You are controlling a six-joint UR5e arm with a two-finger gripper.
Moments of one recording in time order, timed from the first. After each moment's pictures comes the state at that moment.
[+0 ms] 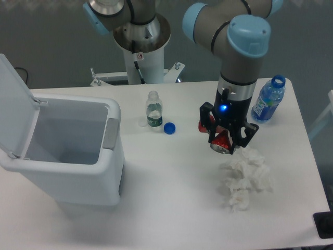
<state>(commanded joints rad) 2.65 -1.83 -1.52 -1.11 1.34 1.25</state>
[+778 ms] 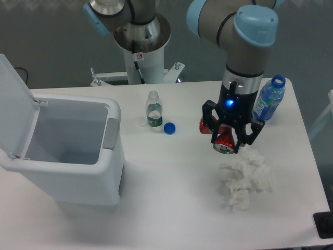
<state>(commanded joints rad) 2.66 -1.82 -1.48 -1.11 1.29 1.03</state>
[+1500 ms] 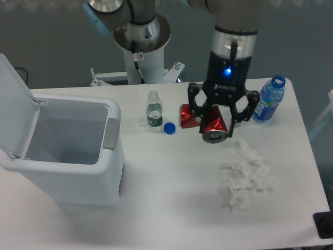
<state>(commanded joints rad) 2.59 -1.68 -1.46 -1.10 1.16 0.57</state>
